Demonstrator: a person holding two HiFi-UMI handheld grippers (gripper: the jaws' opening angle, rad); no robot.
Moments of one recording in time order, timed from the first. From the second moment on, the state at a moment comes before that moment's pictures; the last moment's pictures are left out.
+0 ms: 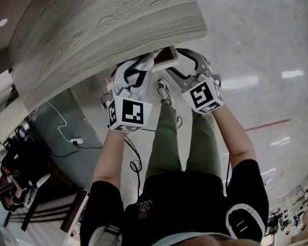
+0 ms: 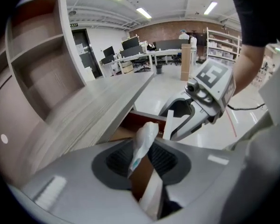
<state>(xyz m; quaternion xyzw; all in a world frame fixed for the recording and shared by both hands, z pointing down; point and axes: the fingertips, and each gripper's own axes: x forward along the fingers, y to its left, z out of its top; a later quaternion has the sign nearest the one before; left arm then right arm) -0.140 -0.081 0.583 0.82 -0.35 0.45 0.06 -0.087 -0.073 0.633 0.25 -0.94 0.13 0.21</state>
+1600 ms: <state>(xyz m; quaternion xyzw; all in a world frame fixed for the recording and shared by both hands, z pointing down) -0.147 -0.044 0.558 0.84 -0.31 0.43 0.10 -0.086 -0.076 0.627 0.26 -0.93 0.14 0.22</state>
